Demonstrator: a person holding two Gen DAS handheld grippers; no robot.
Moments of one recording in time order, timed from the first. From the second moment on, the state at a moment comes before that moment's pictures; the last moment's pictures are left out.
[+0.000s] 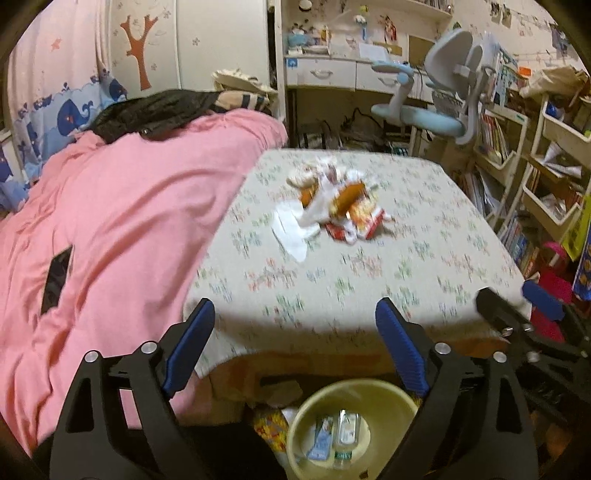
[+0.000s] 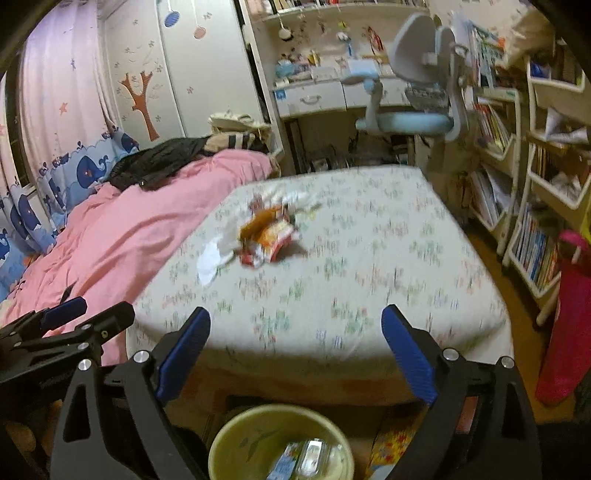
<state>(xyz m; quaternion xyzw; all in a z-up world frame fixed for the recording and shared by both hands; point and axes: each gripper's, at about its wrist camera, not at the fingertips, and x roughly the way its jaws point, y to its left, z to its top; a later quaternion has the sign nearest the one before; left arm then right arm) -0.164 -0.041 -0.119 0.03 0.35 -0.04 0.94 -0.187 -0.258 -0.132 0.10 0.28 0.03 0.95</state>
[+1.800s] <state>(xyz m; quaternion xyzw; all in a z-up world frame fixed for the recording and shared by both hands) 0.019 -0.025 -0.084 -0.03 0.31 0.02 0.95 -0.034 -0.271 -0.103 0.06 0.29 0.07 0.95</state>
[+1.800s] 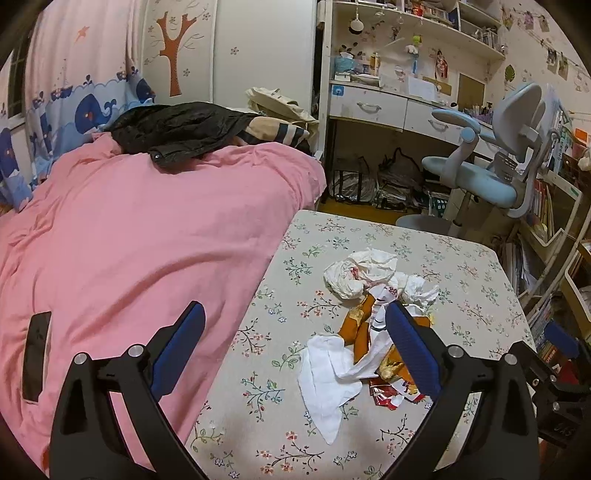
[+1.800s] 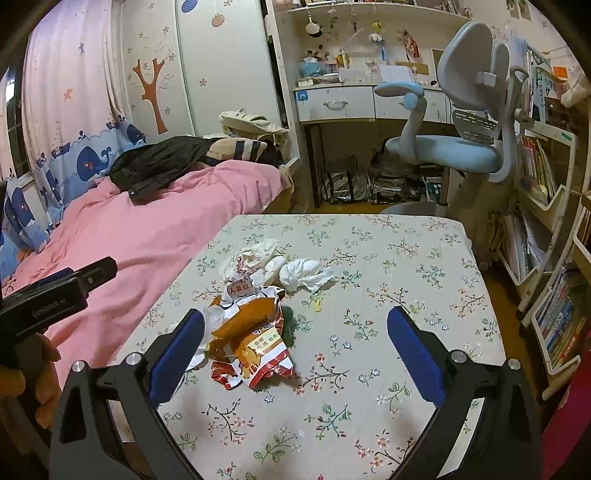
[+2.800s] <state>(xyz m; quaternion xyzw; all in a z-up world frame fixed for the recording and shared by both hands) 0.061 0.003 -0.144 -0.03 0.44 0.05 0.90 0.019 -0.249 -0.166 0.04 0.41 0.11 0.91</state>
